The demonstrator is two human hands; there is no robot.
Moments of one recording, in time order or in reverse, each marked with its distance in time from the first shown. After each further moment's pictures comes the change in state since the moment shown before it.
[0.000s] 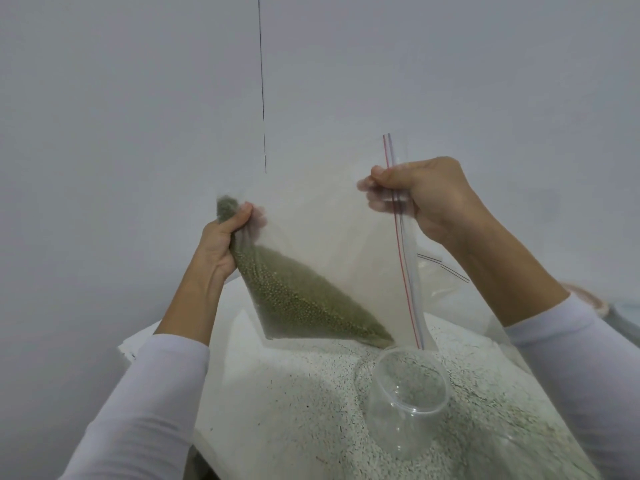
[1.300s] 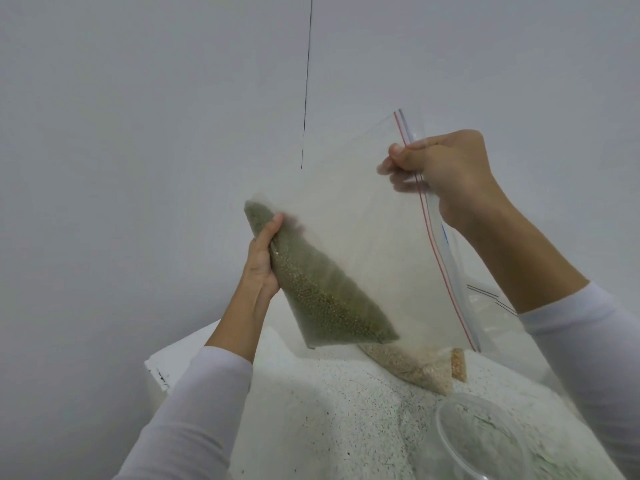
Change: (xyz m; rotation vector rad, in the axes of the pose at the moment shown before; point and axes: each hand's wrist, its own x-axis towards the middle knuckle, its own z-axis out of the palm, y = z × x) left_hand 0.036 -0.013 -0.032 -0.160 -0.039 -0.016; right_hand 0.045 -0.017 0.072 -0.162 0.076 -0.191
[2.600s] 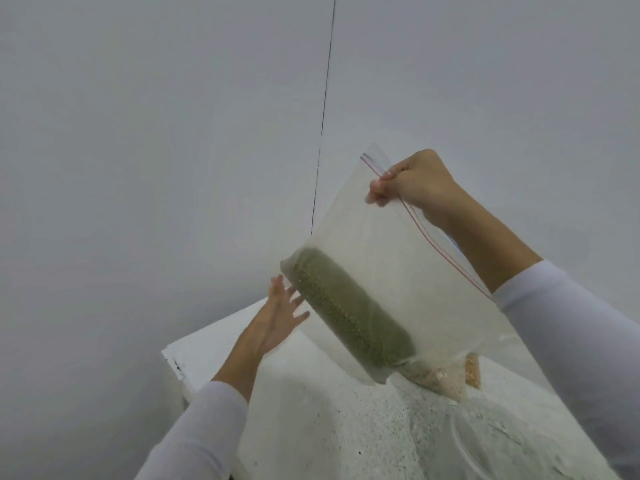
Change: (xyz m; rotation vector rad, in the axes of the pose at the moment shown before) left_hand -0.014 -0.057 -0.088 0.167 -0.154 -0.211; right_hand 0.037 0.041 0.027 -0.370 -0.228 0.011
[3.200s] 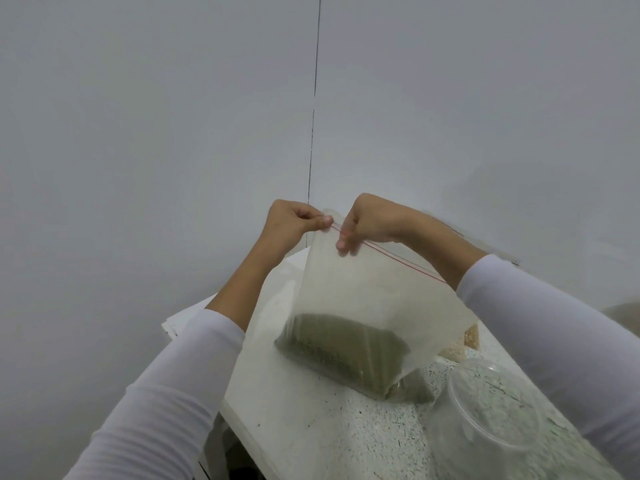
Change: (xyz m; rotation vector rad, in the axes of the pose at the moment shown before) left_hand 0.005 0.072 0.076 0.864 0.164 0.354; right_hand -0.023 0.046 0.055 -0.423 -0.598 0.082
